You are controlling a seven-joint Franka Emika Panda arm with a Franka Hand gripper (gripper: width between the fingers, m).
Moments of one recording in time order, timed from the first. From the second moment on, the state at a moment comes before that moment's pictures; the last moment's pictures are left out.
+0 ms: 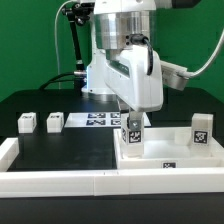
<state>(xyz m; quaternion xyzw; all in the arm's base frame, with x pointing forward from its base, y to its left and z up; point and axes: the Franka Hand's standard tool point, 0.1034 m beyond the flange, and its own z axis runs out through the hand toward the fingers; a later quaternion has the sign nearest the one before) 0.597 0.003 0.082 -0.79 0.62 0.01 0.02</state>
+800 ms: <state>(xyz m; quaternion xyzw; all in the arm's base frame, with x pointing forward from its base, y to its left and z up) 0.597 0.012 0.081 -0.94 0.34 0.00 0.02</state>
